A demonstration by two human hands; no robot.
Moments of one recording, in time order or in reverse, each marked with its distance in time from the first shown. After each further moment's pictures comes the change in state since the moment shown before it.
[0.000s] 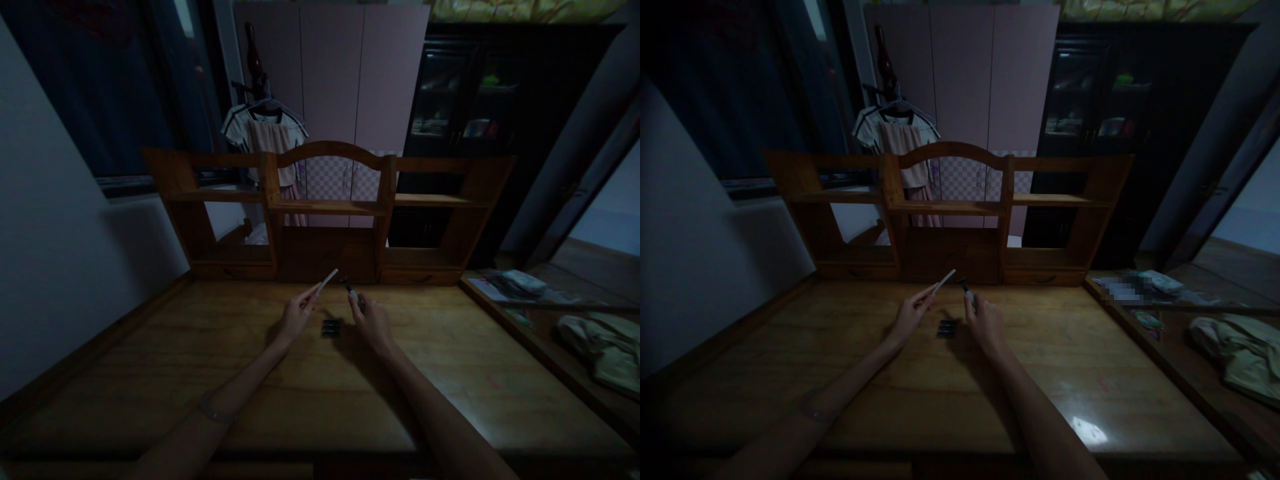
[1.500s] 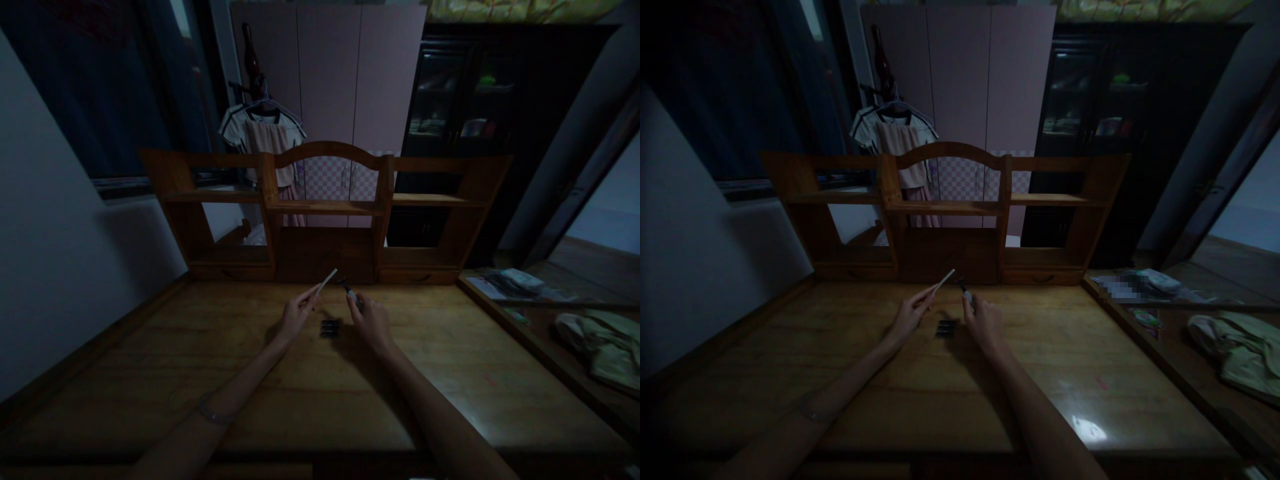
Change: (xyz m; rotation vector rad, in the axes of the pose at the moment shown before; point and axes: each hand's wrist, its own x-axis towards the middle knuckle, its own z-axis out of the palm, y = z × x) left_hand 0.001 -0.002 -0.001 -0.024 -0.018 -0.019; right_hand 0.000 0.001 0.001 -0.024 0.015 -0.005
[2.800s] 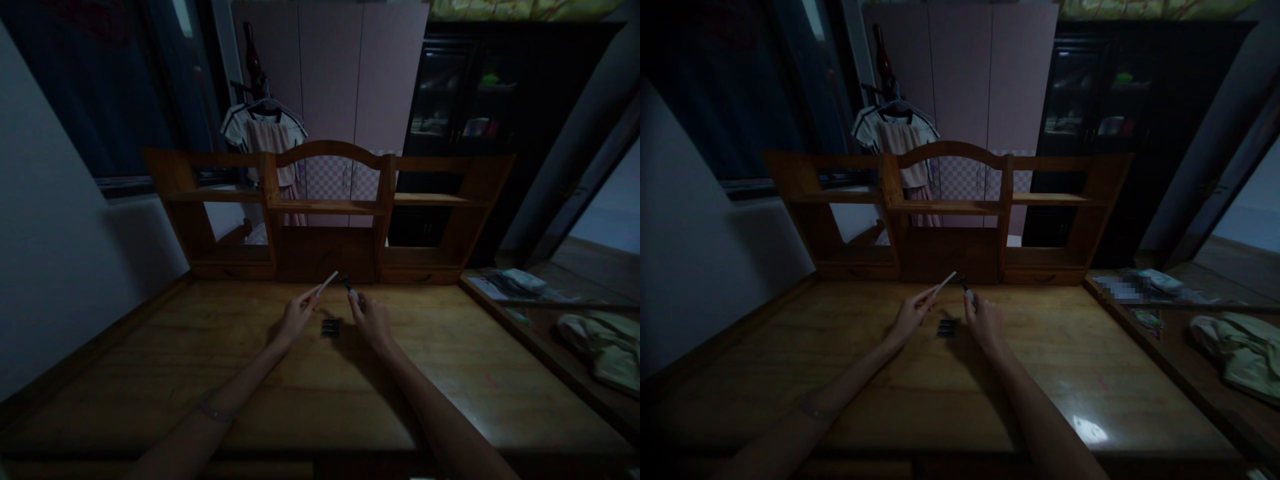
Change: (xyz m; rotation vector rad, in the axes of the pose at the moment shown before) left_hand -0.001 0.003 0.001 0.022 0.028 -0.009; right_hand 0.001 -0.003 -0.004 0.030 -0.030 0.026
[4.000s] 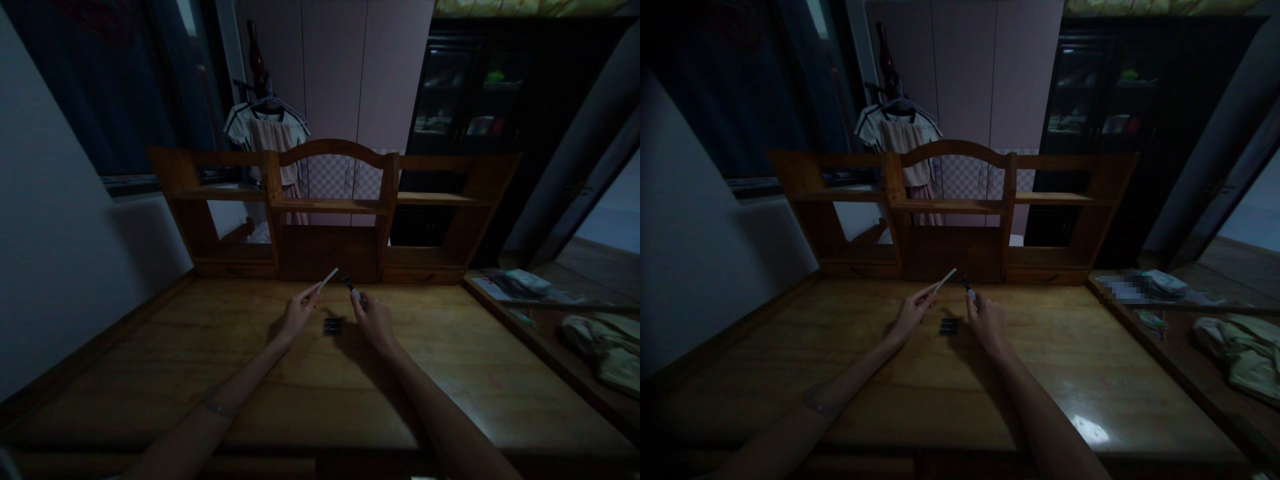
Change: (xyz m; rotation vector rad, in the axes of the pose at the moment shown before) left_hand 0.001 -0.007 -0.002 0.035 0.003 -0.021; right_hand 0.000 0.005 0.005 0.000 0.047 -0.040
